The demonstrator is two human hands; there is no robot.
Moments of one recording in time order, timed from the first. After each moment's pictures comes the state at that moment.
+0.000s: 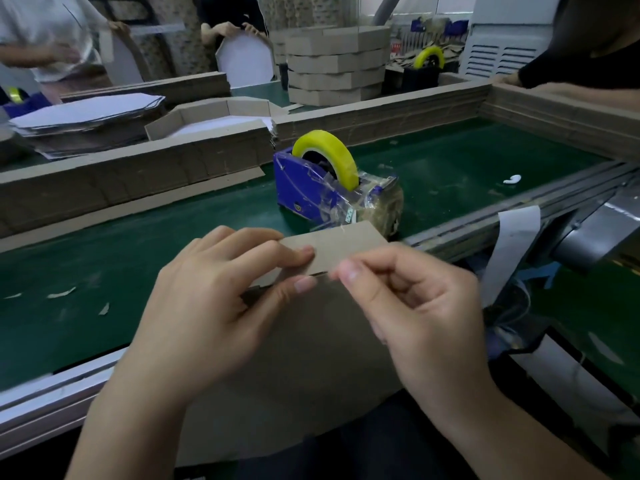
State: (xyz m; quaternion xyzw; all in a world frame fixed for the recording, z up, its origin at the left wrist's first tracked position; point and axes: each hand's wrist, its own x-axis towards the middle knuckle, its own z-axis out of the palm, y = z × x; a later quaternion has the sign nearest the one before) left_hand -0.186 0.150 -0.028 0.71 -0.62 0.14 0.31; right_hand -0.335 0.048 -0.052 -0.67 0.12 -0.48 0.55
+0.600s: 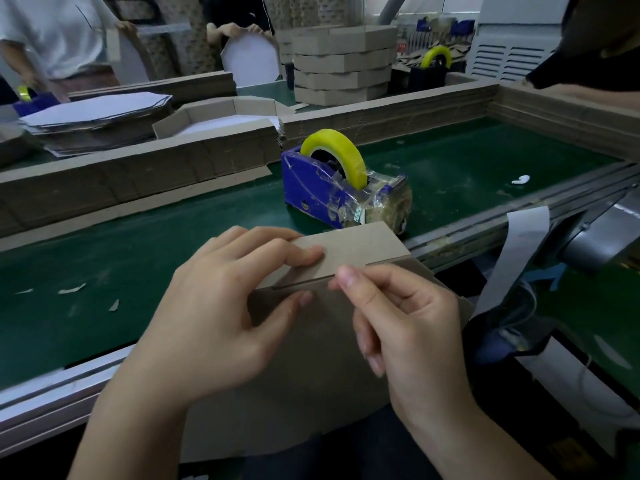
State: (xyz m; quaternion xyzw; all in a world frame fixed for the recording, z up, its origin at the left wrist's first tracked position) left_hand -0.183 0.157 -0.023 0.70 -0.64 0.06 0.31; right_hand -0.319 0.062 -0.068 -0.57 0.20 -0.45 0.66
